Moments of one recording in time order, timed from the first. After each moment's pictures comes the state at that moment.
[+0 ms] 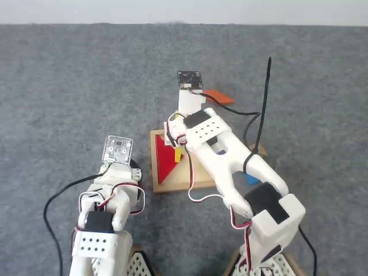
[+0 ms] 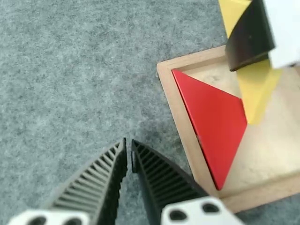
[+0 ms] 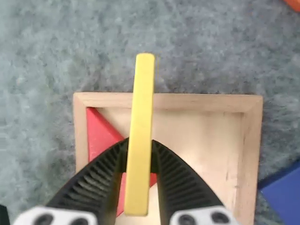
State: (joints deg) left arm -2.5 -85.3 97.3 46.6 -0.2; right arm -36.7 12.2 13.1 51.1 -28.3
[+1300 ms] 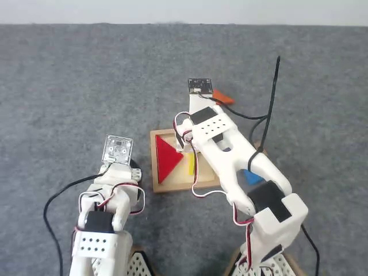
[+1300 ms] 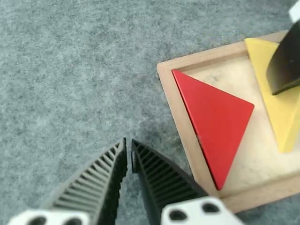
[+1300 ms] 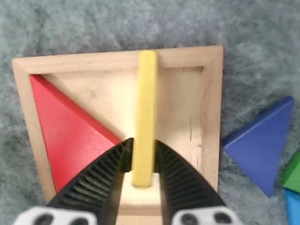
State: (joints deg) left arm -2.5 -85.3 97.3 46.6 -0.2; right arm -33.6 12.1 13.1 62.1 -28.3
